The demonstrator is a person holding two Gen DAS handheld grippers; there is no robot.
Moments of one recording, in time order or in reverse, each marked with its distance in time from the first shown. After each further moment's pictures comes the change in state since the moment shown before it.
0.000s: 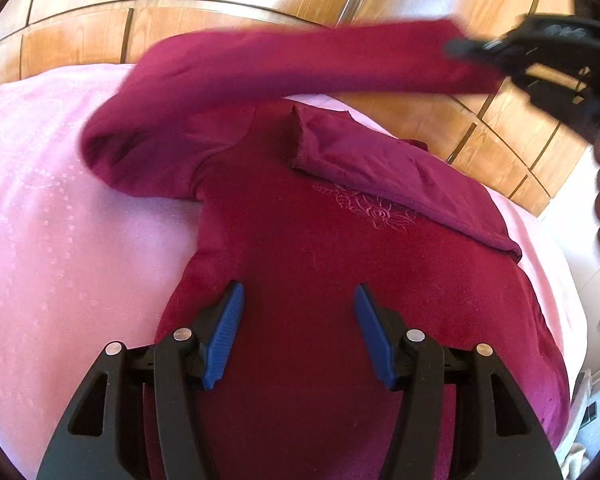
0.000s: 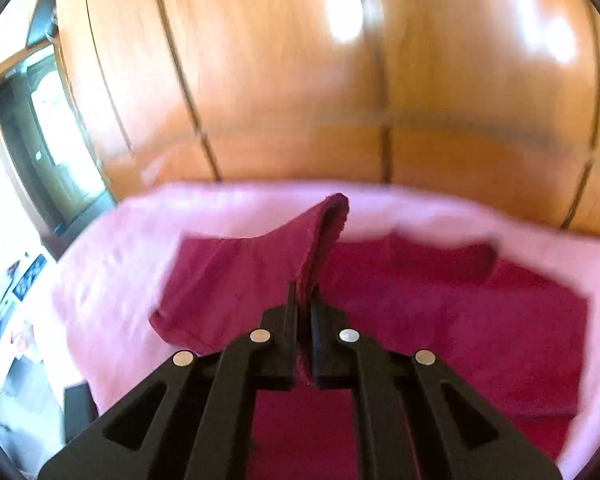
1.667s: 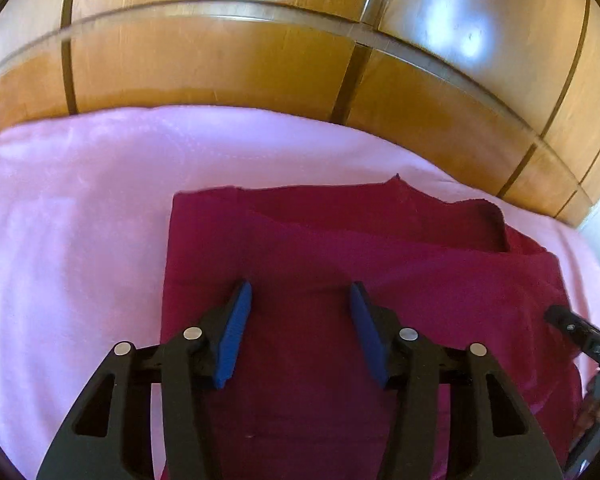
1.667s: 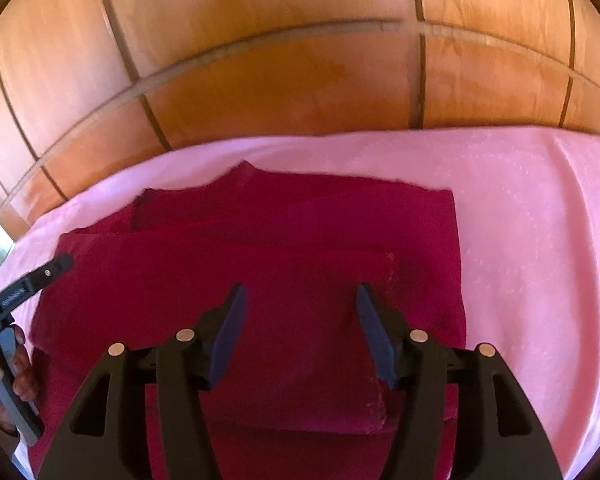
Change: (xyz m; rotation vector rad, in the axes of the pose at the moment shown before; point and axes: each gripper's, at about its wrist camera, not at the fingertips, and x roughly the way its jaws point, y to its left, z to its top) left arm 0.128 -0.002 0.138 0.039 0.037 0.074; right arm 0.061 -0.189 -0.090 0.273 0.153 -0.282
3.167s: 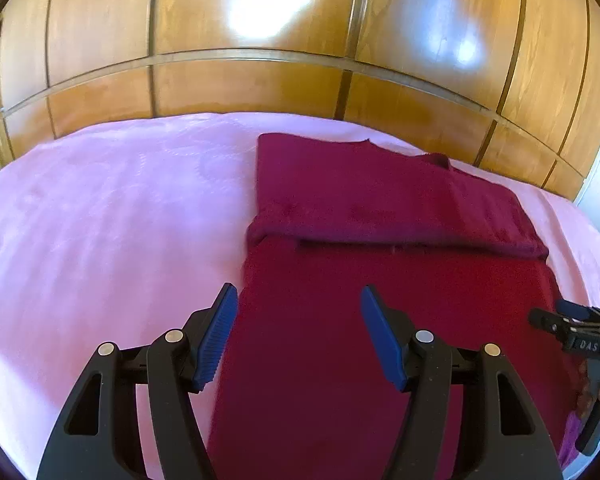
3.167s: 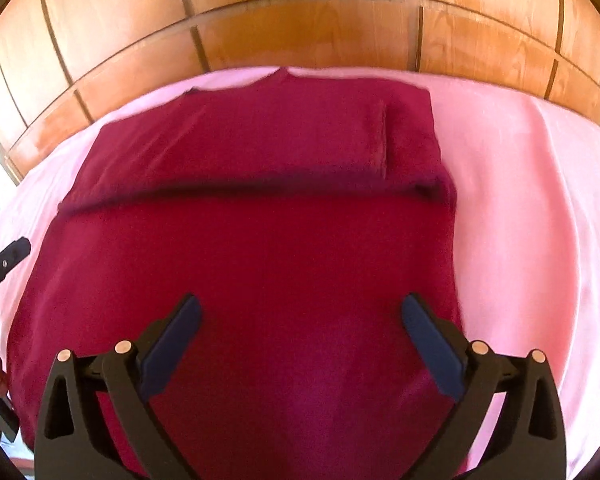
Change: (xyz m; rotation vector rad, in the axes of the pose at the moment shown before) left arm -0.165 -0.012 -0.123 0.066 -0.074 0.142; right arm -0.097 0.028 -0.111 -0.096 0.109 -0.021
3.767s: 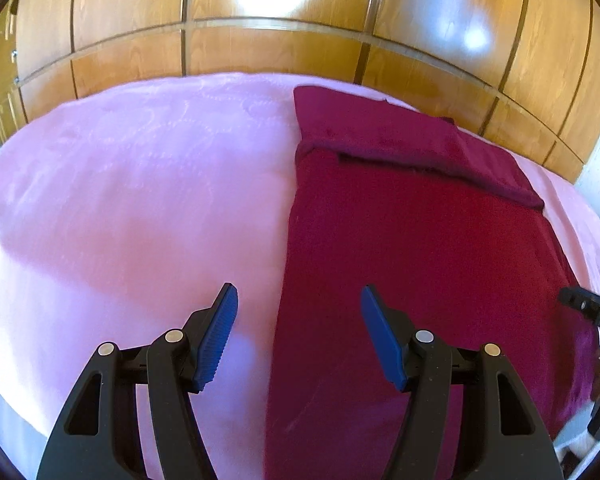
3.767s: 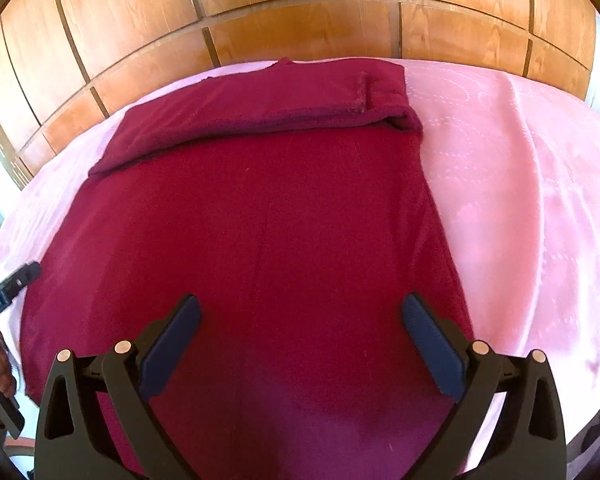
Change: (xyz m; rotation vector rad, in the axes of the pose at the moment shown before) left arm -0.038 0.036 -0.062 -0.027 0.098 -0.014; right arm -0.050 -0.003 -0.054 0.050 -0.033 0.022
